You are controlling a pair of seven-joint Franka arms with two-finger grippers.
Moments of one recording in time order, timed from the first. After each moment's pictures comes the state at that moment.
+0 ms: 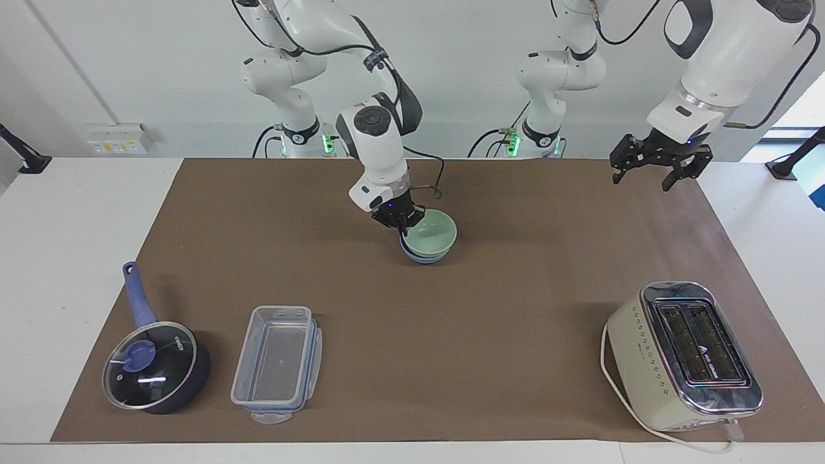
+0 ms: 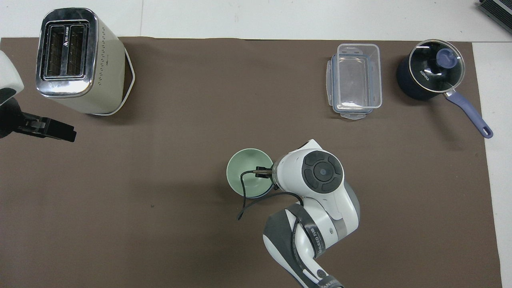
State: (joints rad) left arm -0.09 0.00 0.00 -1.58 -0.02 1.57 0.15; right arm 0.56 0.16 0.01 -2.10 0.16 2.38 0.58
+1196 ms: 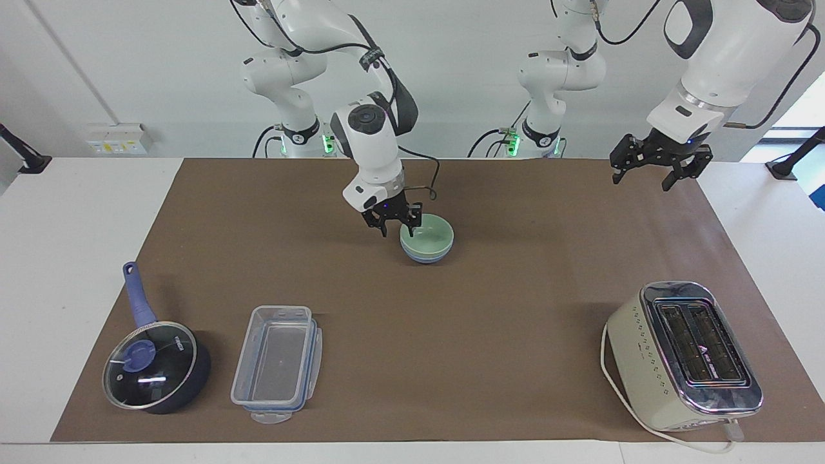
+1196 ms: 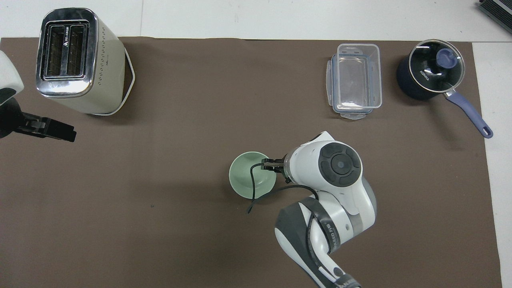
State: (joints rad) left arm -0.09 0.00 0.00 -1.58 -0.02 1.57 0.15; right arm 0.51 0.11 -0.01 -2.08 0.13 2.32 0.54
